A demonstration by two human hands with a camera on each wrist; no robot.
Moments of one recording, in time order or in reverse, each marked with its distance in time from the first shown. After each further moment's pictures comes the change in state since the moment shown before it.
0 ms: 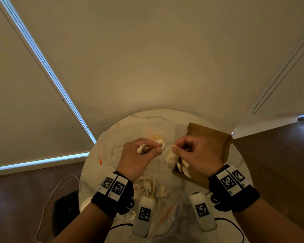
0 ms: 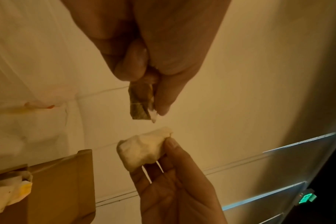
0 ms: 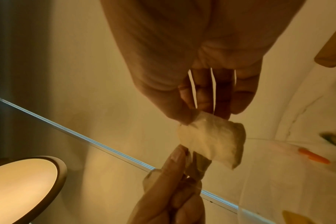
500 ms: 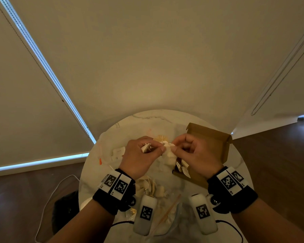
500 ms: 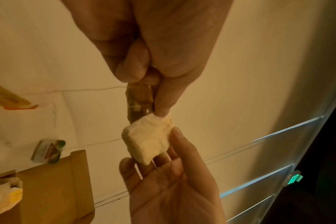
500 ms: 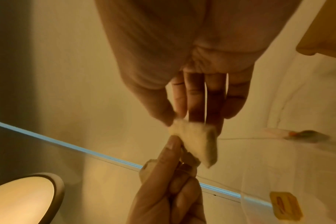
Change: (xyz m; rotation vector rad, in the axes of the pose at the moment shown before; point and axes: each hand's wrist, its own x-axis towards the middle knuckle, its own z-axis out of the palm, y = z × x) left_hand 0.006 0.008 0.004 0.078 -0.077 0.119; right_hand -0.001 0.004 0.004 0.233 -0.043 0.020
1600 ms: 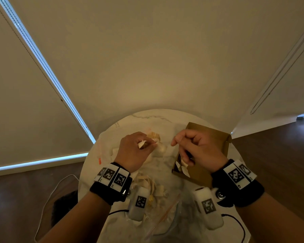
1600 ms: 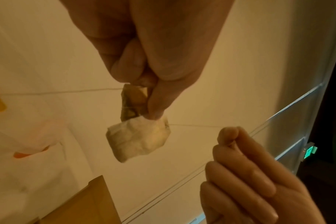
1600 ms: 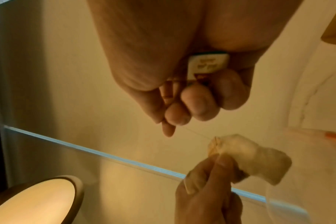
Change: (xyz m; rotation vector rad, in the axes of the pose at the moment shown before) left_hand 0.017 -0.016 -0.015 0.411 0.003 0.078; right_hand 0.000 -0.029 -0.008 0.075 -0.125 -0.062
